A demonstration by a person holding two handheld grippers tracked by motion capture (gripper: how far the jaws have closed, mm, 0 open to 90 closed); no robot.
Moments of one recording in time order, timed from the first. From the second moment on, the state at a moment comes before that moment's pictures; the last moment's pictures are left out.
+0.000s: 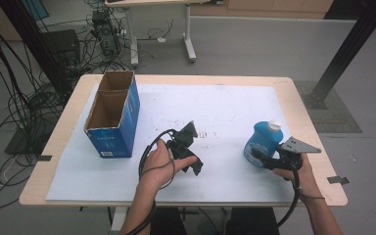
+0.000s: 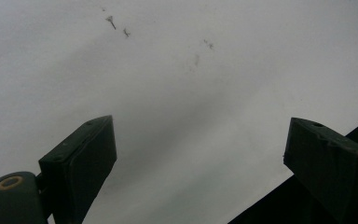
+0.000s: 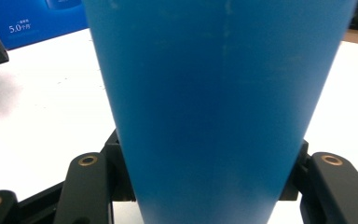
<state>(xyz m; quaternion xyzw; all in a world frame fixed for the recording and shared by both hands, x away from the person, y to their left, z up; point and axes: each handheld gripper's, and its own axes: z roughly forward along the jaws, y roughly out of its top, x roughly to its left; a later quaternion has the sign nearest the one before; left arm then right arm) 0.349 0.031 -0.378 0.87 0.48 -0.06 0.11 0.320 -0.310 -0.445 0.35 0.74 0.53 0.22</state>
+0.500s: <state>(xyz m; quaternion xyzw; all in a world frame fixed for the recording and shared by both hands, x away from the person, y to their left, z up) 0.349 0.030 -0.376 0.87 0.48 -0.06 0.11 0.319 -0.310 -0.447 0.35 0.73 0.54 0.22</state>
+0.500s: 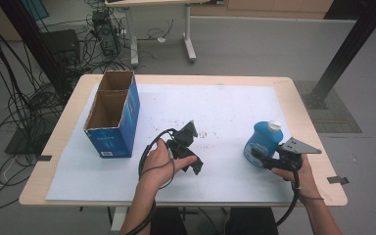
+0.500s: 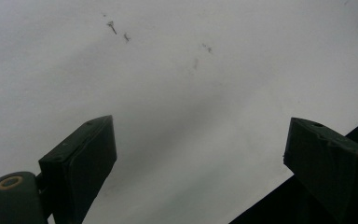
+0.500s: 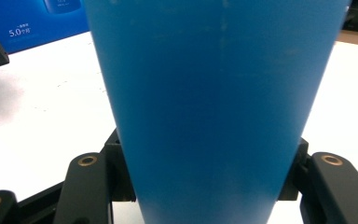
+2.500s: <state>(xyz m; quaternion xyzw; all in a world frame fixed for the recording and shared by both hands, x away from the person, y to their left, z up) 0.351 0.054 -0.291 0.89 0.44 0.00 0.13 0.347 -0.270 -0.408 0.27 0.75 0.58 0.17</state>
